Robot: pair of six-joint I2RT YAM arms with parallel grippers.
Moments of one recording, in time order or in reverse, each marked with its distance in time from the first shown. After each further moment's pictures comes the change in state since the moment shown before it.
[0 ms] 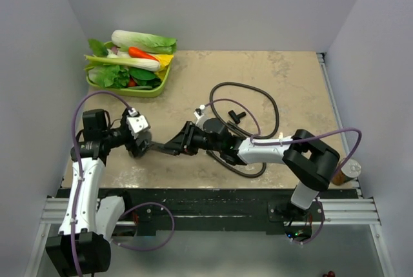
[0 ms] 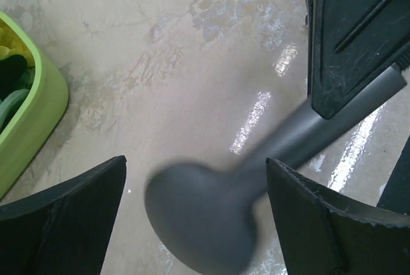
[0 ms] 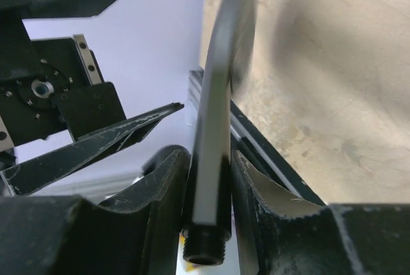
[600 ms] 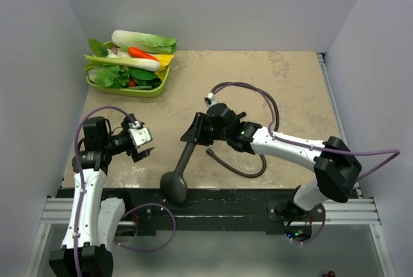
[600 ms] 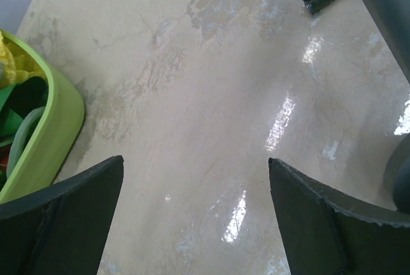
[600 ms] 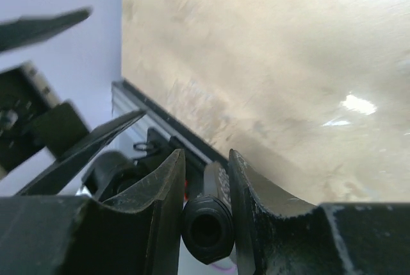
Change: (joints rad) left arm -0.005 -0.119 -0.098 0.011 0.005 0.148; right arm -0.045 -0.189 0.187 -0.667 0.114 -0.309
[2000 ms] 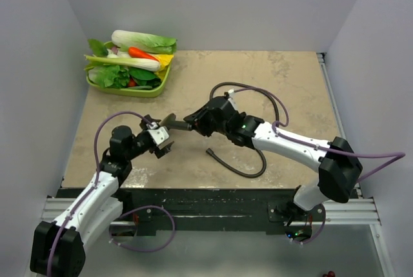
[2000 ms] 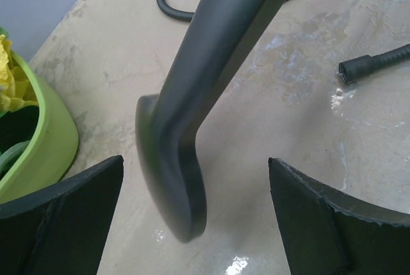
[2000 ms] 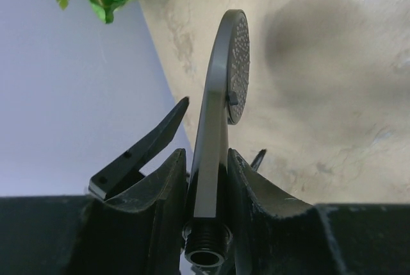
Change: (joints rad) left arm -0.380 0.065 -0.319 0.833 -0.354 -0.491; right arm -0.049 -0.006 0.112 -0.142 0.280 0.492
